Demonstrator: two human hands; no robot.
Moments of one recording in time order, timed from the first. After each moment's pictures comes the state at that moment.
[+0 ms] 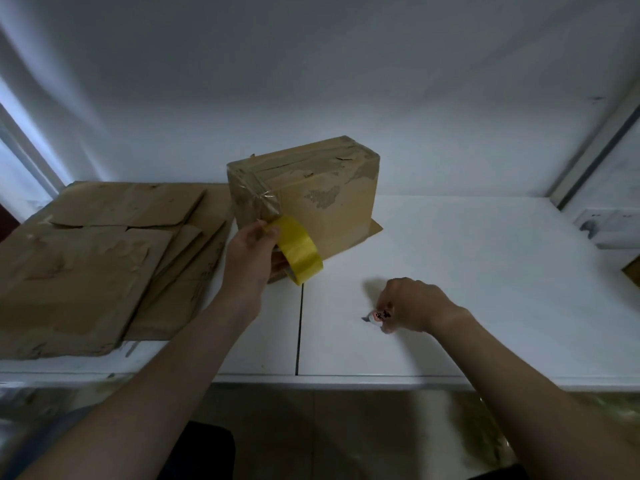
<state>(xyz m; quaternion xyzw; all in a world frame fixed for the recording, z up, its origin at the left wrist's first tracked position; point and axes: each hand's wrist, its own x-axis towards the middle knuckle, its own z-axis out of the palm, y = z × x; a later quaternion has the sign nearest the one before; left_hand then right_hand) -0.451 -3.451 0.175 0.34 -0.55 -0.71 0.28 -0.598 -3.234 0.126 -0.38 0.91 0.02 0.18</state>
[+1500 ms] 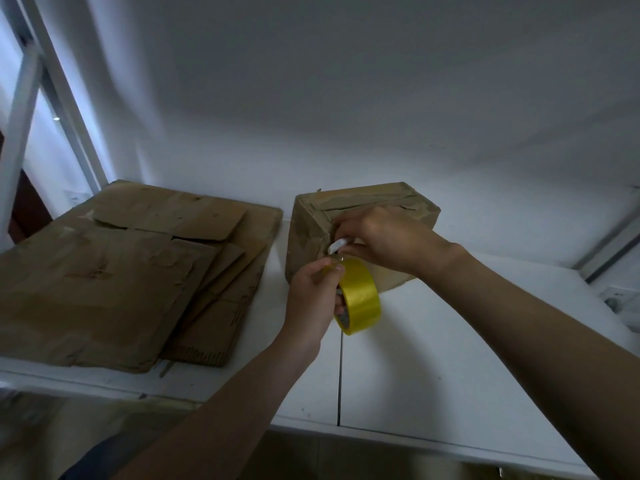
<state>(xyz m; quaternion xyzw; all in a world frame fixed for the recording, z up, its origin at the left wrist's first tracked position) -0.442 -3.464 0.175 0.31 -0.54 -0.75 0.24 -0.586 -3.403 0.269 -0.71 0.69 -0.06 -0.11</state>
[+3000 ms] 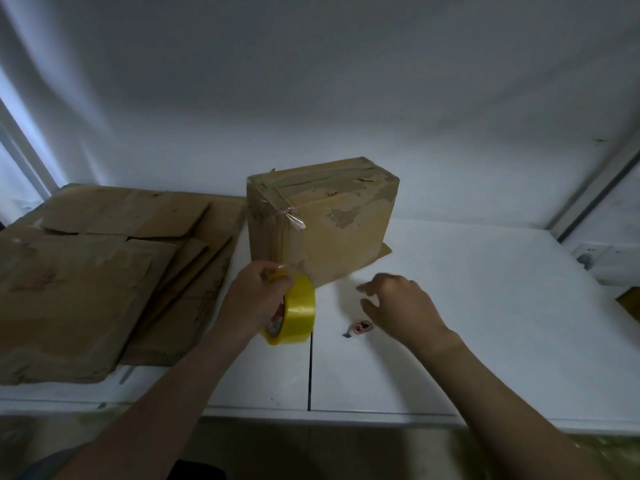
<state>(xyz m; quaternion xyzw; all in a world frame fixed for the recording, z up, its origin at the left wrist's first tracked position) -0.434 -3.485 0.157 0.37 -0.72 -0.56 0.15 -0.581 -3.291 0.140 -0.40 0.91 -0.10 -0.03</state>
